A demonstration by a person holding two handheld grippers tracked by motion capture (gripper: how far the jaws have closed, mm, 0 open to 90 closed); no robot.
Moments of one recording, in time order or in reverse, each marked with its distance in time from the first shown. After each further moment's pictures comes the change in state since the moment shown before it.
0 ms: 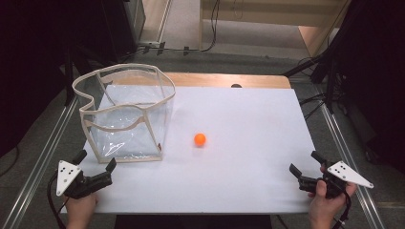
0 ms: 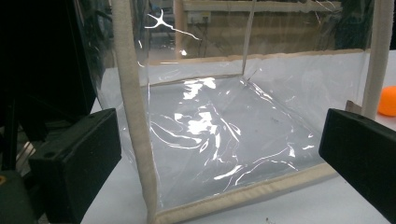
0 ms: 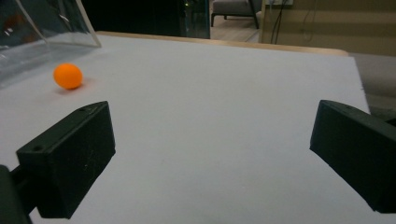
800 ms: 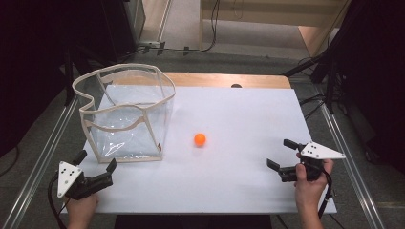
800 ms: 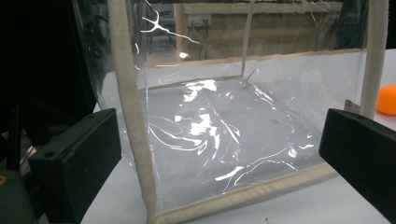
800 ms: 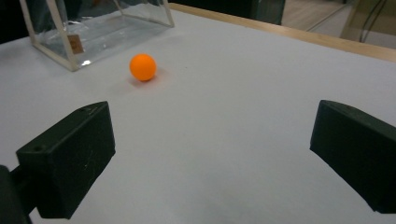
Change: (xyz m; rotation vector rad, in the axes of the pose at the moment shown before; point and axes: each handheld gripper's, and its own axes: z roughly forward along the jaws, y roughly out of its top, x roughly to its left) left arm -0.002 -0.001 -0.001 -0.009 0.004 0.020; right arm 0.031 0.049 0.052 0.143 0.309 -0.077
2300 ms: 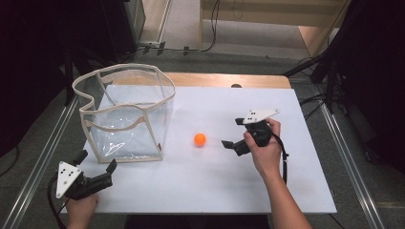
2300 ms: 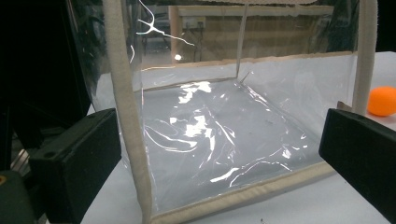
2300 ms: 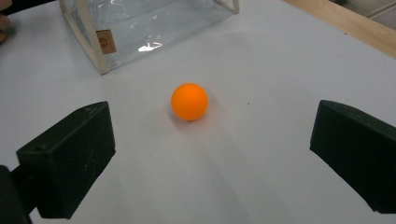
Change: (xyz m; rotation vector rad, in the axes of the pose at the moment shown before) left arm 0.001 0.000 0.000 -0.008 -0.022 -0.010; right arm 0.035 0.089 0.124 0.239 0.191 -0.150
